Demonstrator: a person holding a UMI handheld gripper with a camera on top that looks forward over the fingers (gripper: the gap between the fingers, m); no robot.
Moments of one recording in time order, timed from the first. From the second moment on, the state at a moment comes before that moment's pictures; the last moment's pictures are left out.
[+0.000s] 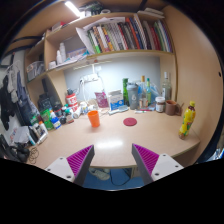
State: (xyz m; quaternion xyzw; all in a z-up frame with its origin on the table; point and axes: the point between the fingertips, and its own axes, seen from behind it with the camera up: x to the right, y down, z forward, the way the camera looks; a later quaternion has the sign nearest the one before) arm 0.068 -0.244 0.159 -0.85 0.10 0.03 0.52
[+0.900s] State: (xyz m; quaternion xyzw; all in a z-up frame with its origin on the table) arm 0.425 -0.185 0.080 -0.79 0.19 -0.12 0.58
